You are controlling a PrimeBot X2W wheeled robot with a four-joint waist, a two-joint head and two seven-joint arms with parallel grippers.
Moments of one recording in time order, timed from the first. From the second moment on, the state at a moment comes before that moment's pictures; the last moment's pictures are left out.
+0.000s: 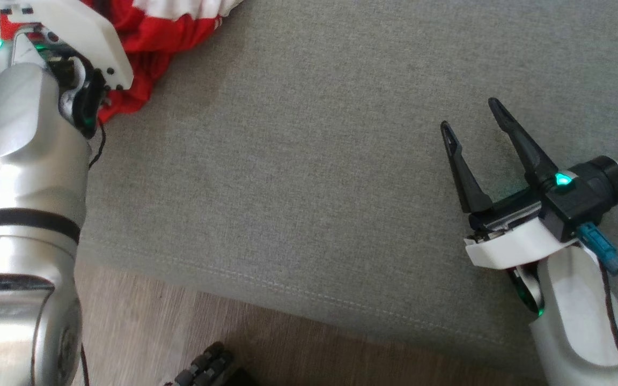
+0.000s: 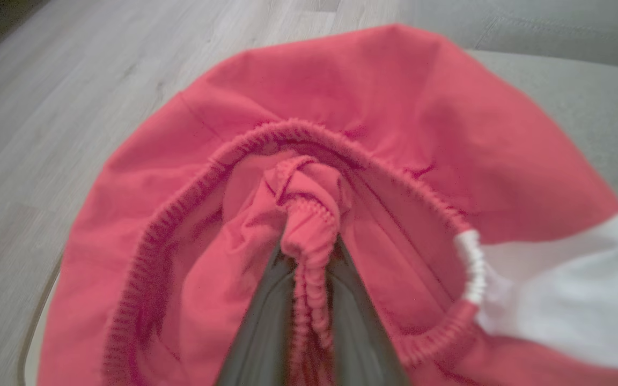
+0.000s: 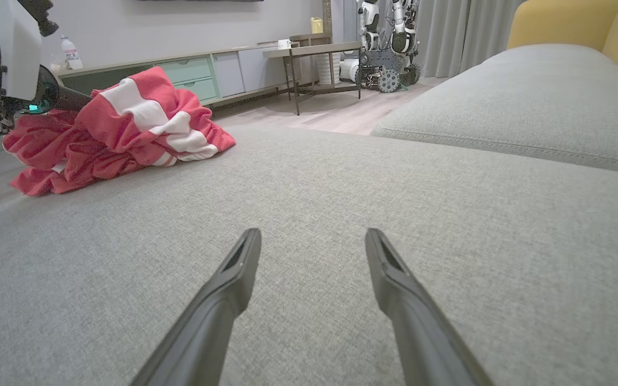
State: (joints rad) left arm -1.12 0.13 -0.11 1.12 -0.19 -0.10 0.04; right arm -0.32 -0.21 0.32 0.22 -0.05 0.12 -0.26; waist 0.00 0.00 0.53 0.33
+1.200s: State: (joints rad) left arm -1.23 0.17 -0.36 0.68 -0.28 -0.12 -0.06; right arm -0.28 -0.07 0.31 0.13 0.06 0.12 -0.26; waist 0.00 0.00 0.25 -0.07
